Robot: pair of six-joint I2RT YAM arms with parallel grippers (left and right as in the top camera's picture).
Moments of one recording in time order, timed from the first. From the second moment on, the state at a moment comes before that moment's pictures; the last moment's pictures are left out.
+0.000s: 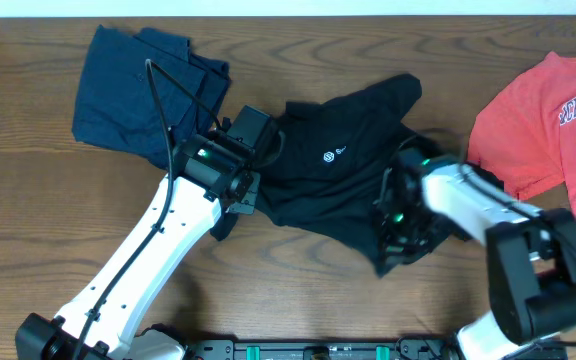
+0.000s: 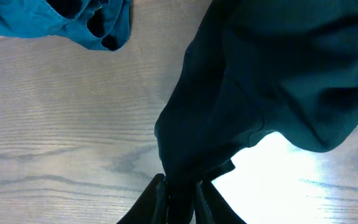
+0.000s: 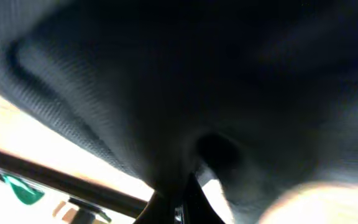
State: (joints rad) left arm -0.52 1.46 1.30 -1.25 -0.30 -0.31; right arm 0.25 1.74 0.94 -1.06 -0.37 0.23
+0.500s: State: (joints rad) left arm -0.52 1.46 1.30 -1.21 -0.29 -0.31; right arm -0.10 1.60 1.12 -1.03 -0.32 0.17
